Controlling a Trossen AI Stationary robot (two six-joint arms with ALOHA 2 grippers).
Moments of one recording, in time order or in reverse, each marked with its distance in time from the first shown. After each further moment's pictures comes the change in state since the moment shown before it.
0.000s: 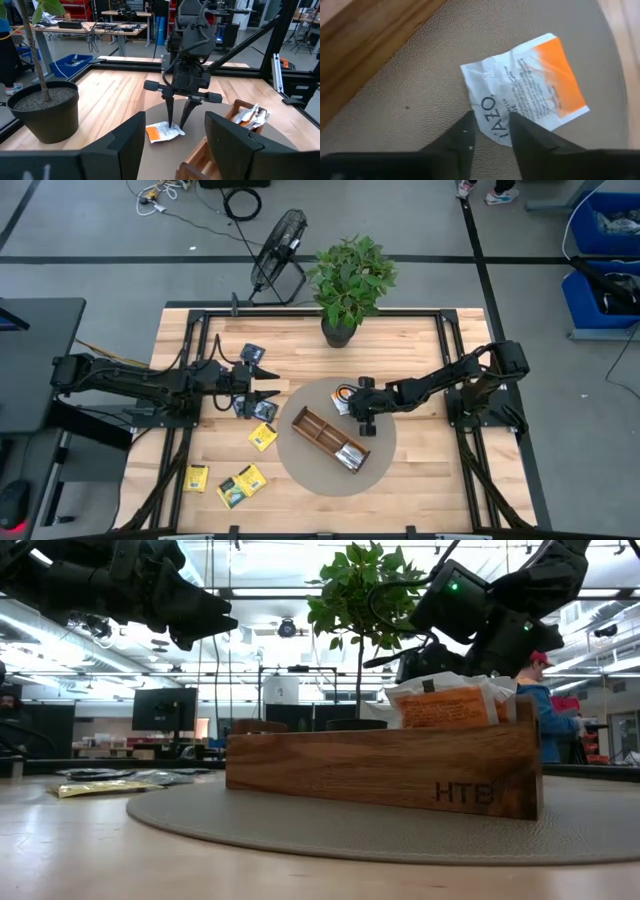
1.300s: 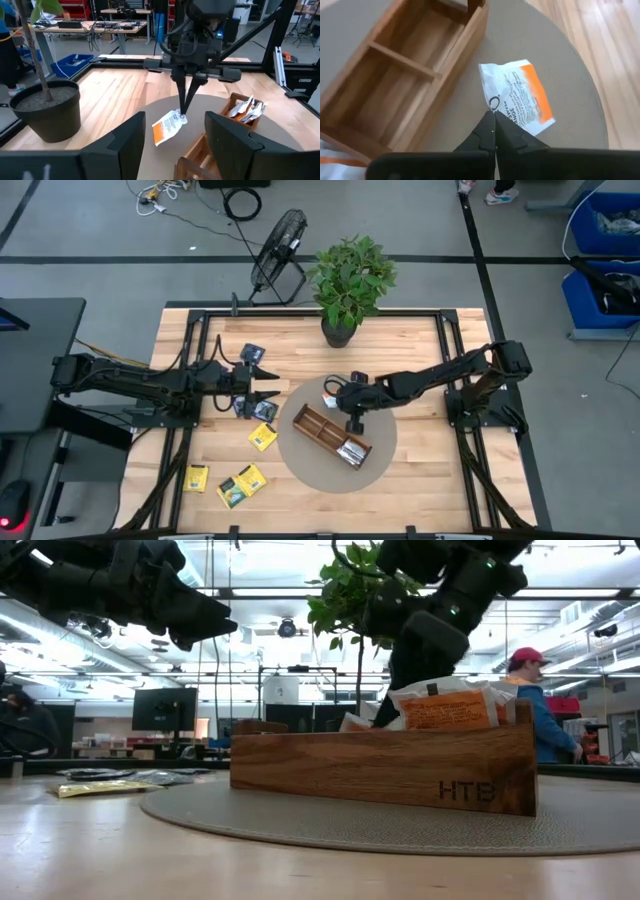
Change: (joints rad) left arm 0.000 0.002 0.000 -0.015 0.000 0.031; right arm 0.018 -0.023 0.287 -0.288 0.000 0.158
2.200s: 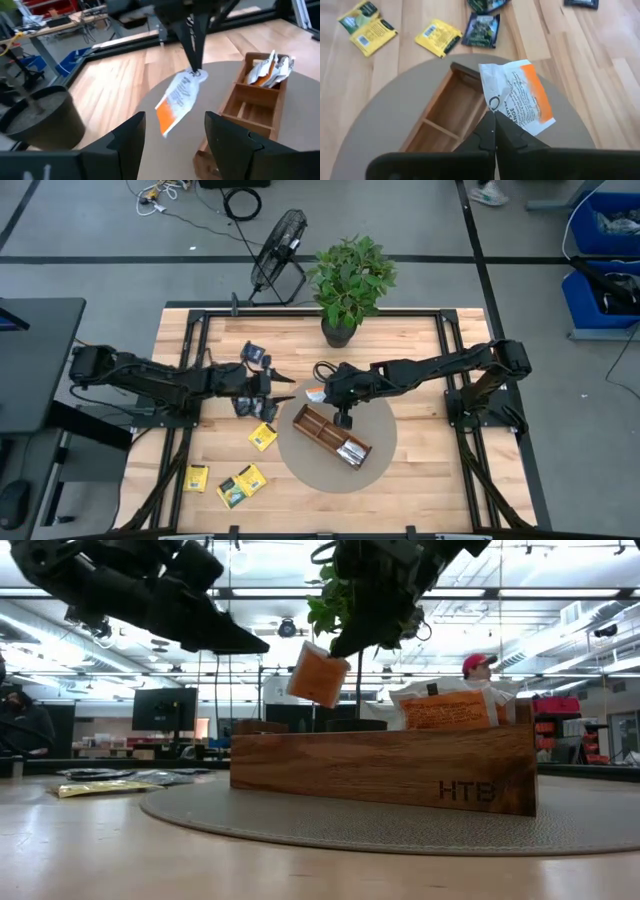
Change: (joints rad) left arm -0.022 0.309 0.139 0.024 -0.022 0.233; right arm -0.024 -0.001 0.234 -0.097 -0.090 0.012
